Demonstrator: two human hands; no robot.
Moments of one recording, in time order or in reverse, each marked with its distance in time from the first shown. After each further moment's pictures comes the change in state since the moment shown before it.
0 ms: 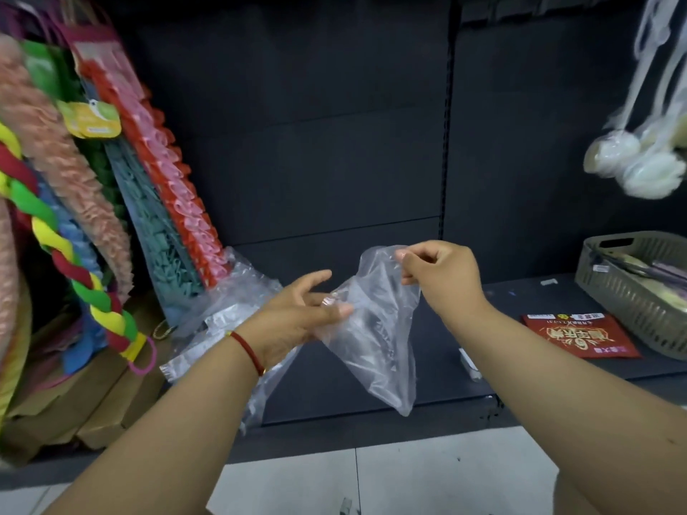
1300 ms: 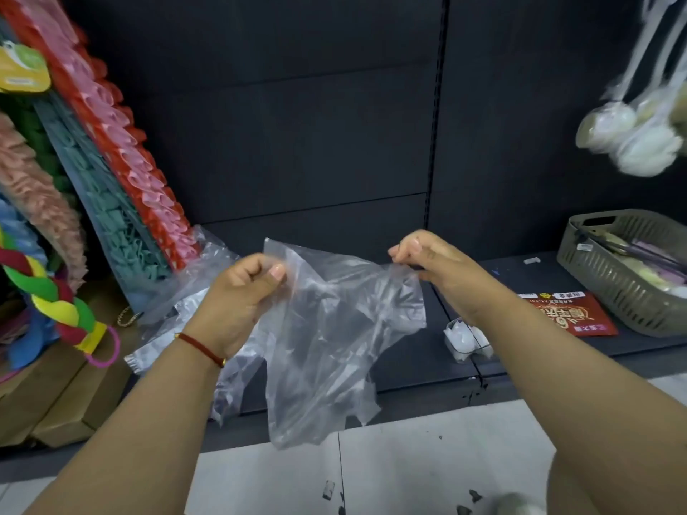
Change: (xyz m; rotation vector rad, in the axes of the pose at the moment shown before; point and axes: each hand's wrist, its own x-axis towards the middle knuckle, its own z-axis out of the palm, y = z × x) left_hand 0.031 -0.027 -0.029 -0.136 0.162 0.298; right_hand 0.020 0.040 -0.028 0.012 -0.516 0.046
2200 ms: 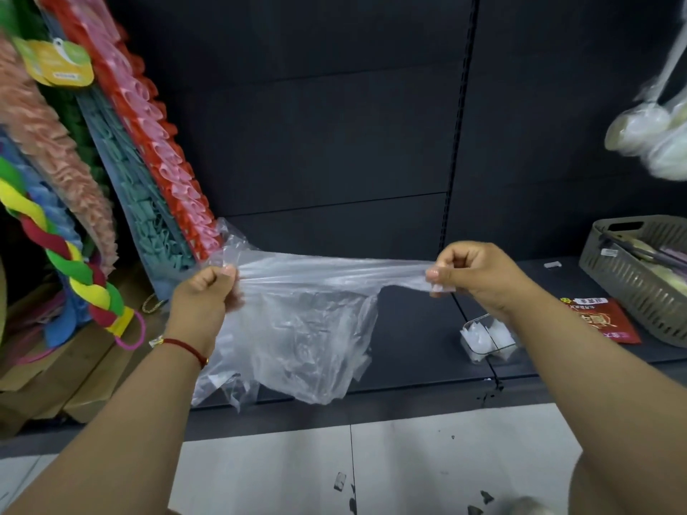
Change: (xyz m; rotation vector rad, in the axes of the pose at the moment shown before) left_hand -0.010 -0.015 -0.062 0.185 0.514 -0.092; right_hand 0.001 0.011 -0.008 0.143 0.031 -0.012
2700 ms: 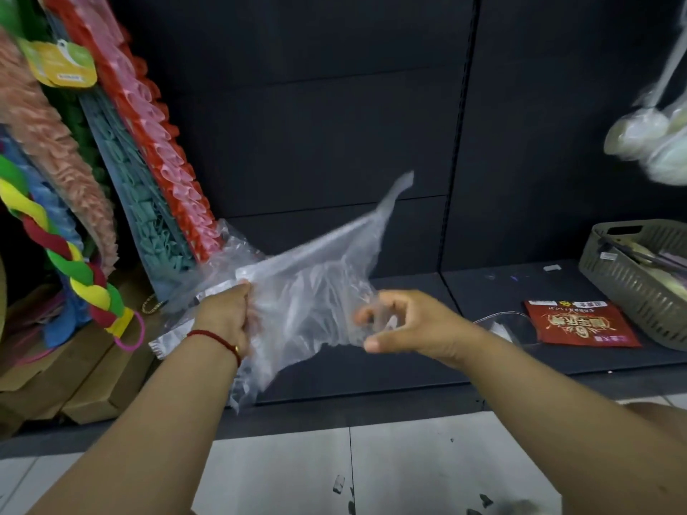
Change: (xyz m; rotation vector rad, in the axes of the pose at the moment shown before) left_hand -0.023 0.025 0.033 -0.152 0.139 -0.437; right_hand -0.026 -0.010 0.072 -0.131 -0.358 0.101
